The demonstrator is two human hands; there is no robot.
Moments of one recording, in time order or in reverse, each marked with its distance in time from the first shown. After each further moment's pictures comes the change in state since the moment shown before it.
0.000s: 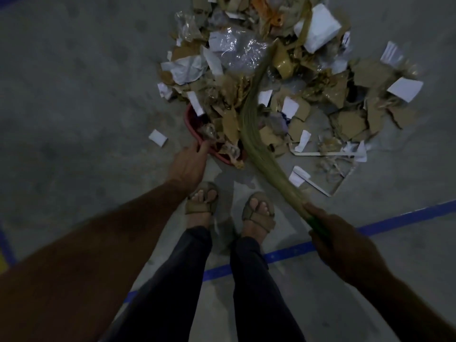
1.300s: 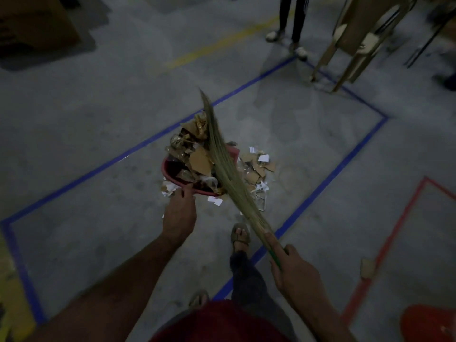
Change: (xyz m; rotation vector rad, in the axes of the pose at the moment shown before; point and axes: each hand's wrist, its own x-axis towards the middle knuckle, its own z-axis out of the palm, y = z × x) left_hand -0.447 0.090 -0.370 -0.110 0.440 0.199; right_hand -0.554 -0.266 0.024 -0.031 0.646 0.200
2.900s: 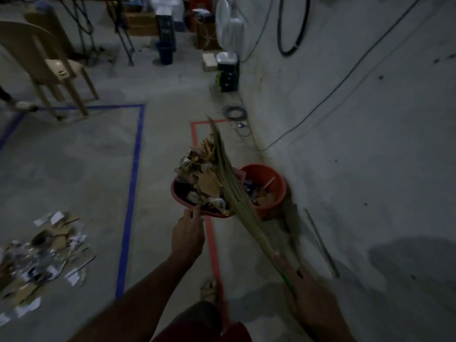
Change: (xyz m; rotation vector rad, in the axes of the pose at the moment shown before) left_hand -0.466 0.599 0.190 0.023 -0.325 0.992; right_hand -0.601 0.394 0.064 0.291 0.367 0.930
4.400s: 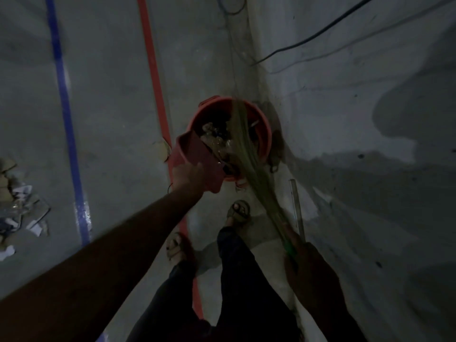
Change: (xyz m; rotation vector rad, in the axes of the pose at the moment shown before) left_hand 0.366 0.216 0.262 0.516 -0.784 -0.055; right_hand 0.334 0.289 0.030 0.092 -0.281 0.228
